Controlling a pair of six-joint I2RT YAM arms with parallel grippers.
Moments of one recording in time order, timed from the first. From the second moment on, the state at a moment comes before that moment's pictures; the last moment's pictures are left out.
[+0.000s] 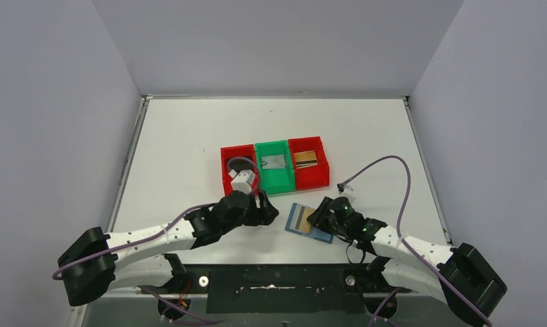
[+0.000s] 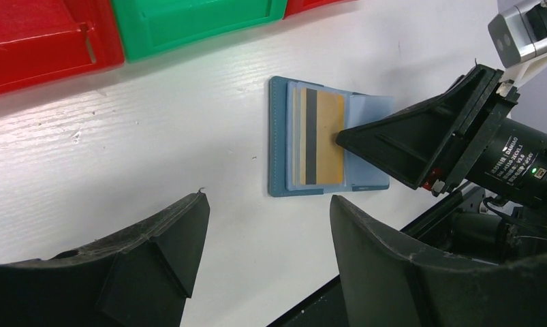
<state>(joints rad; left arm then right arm) -1.02 1.12 0.52 0.04 -0.23 -0.87 0.72 0.99 0.25 -0.03 0.10 0.99</state>
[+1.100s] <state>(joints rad) -0.99 1.50 0.67 0.10 -0.08 -0.82 0.71 1.30 0.29 0.34 -0.18 0.80</state>
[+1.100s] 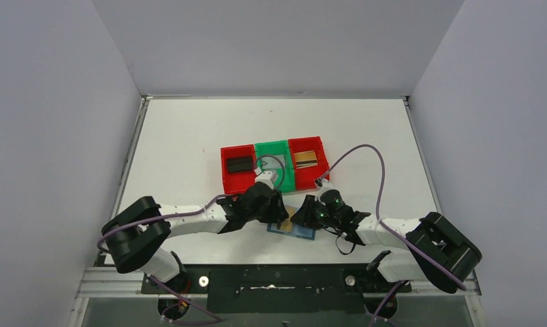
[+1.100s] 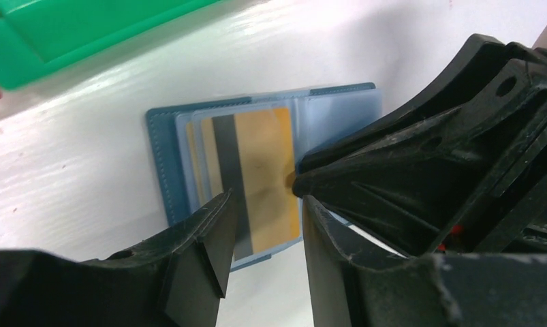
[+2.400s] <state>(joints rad) -1.02 1.49 0.58 0.18 -0.12 -0.89 0.75 1.45 0.33 0.48 -0.10 1.03</state>
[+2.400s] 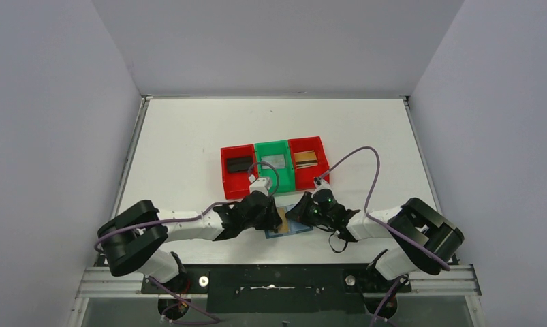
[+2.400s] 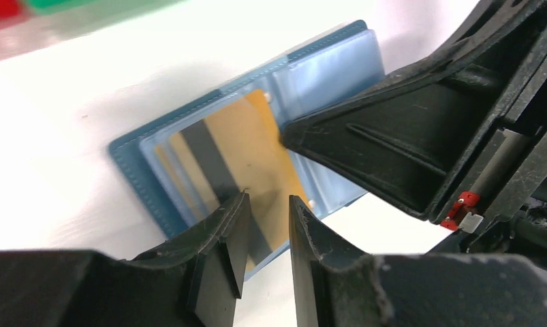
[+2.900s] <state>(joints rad) -1.00 1.44 0.58 0.14 -0.12 -0.85 0.75 1.44 0.33 0.47 -0.10 1.01</state>
